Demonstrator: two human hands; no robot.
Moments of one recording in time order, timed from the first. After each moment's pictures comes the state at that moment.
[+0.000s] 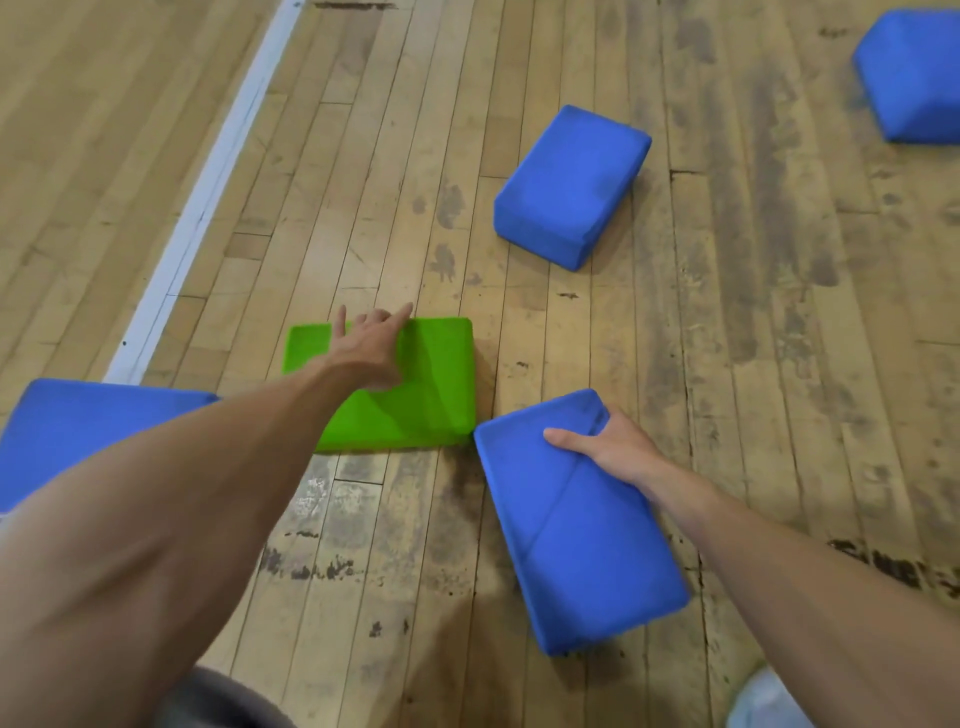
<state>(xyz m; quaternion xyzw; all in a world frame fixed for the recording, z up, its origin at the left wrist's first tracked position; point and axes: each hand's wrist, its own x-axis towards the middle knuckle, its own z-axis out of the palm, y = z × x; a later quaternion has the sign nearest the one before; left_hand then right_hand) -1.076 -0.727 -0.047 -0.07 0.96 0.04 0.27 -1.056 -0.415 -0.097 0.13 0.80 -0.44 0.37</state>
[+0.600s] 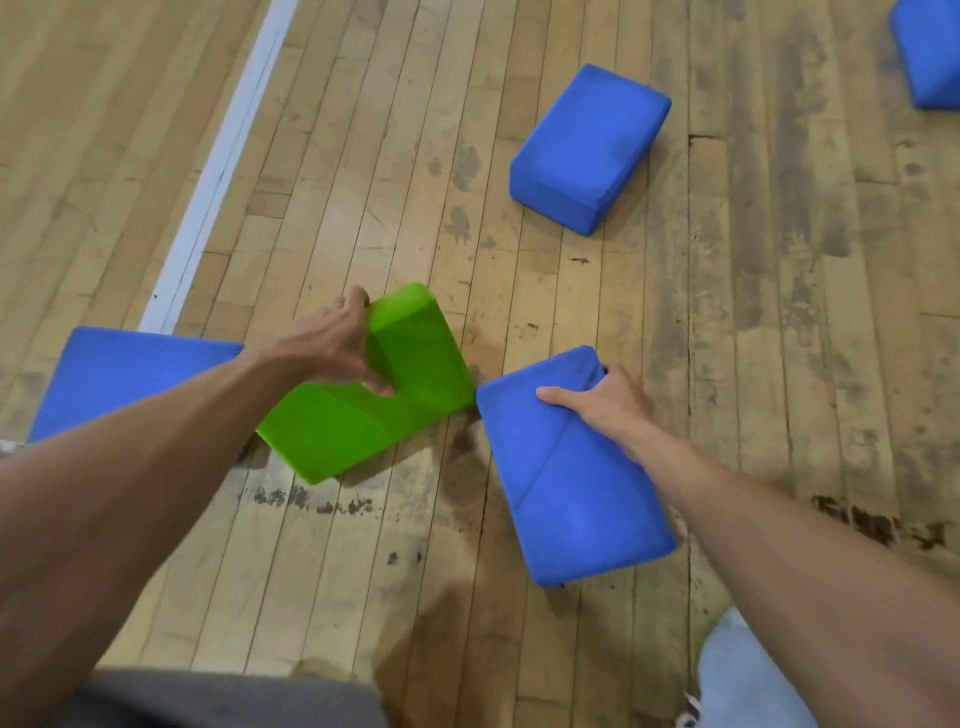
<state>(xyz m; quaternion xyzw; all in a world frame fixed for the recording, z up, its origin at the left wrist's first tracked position) -1.008 -0.749 0.001 -0.11 0.93 0.17 0.29 -1.040 -0.439 -0.063 0.18 0.83 -0.40 0.34</state>
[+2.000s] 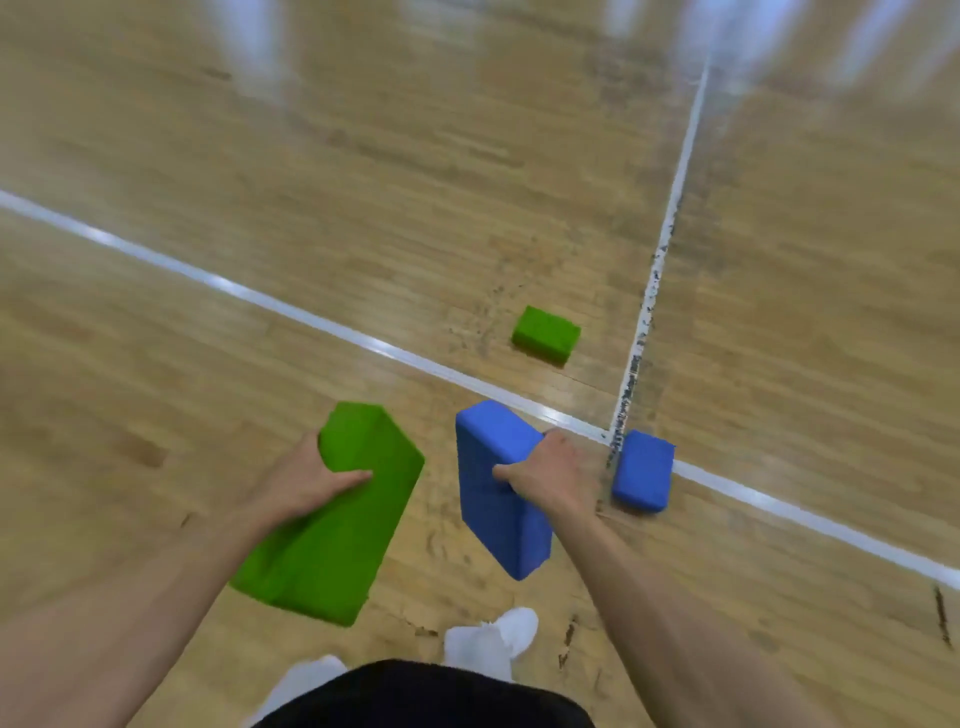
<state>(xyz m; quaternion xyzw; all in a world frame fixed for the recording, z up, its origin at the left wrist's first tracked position) -0.401 -0.382 0.730 -0.87 0.29 0.37 -0.13 -0.642 -0.535 0.716 -0.68 0.64 0.07 0.34</state>
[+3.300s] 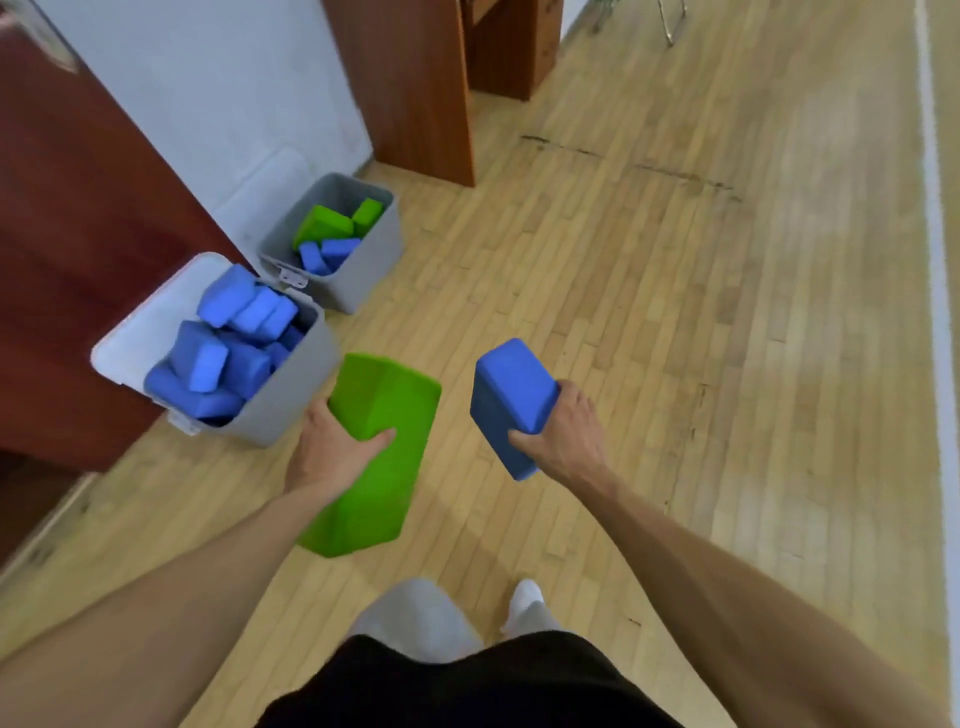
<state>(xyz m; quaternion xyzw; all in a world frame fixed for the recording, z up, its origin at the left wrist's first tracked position) 0.074 0.427 0.739 -0.82 -0.51 -0.02 -0.28 0.232 0.214 0.721 -0.93 -0.18 0.18 0.28</state>
